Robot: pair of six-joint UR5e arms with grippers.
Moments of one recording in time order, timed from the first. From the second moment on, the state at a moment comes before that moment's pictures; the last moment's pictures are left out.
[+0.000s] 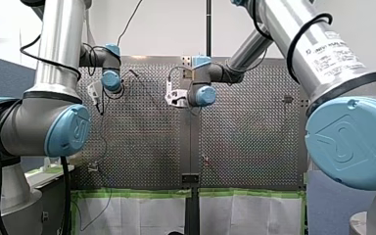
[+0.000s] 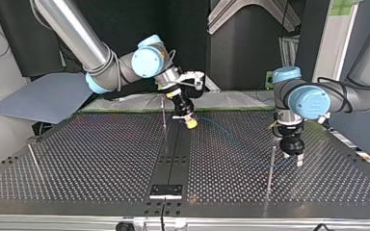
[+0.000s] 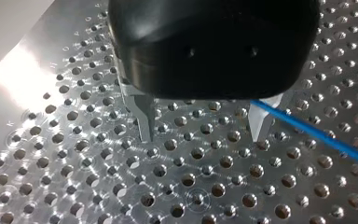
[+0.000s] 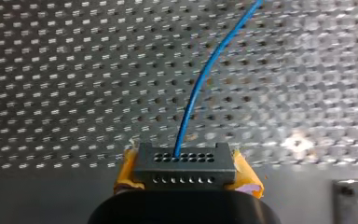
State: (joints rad) left arm 0.04 -1.78 -1.71 -2.78 -1.75 -1.92; right arm 2.33 -0.97 1.37 -0.38 1.47 1.61
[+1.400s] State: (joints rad) left arm 0.03 -1.86 -1.71 -2.73 -1.66 -2.00; right arm 2.34 -0.59 1.50 -0.59 1.71 1.60
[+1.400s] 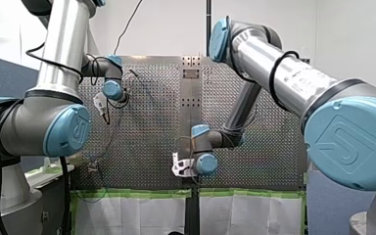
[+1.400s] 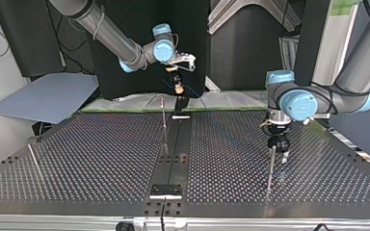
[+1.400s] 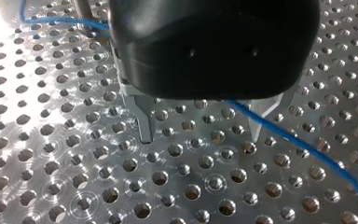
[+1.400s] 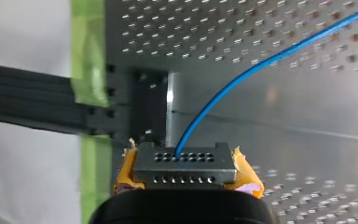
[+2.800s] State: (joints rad) left arm 0.03 -1.86 -1.71 -2.73 -1.65 -2.00; right arm 2.18 -0.39 1.65 -0.88 1.78 1.64
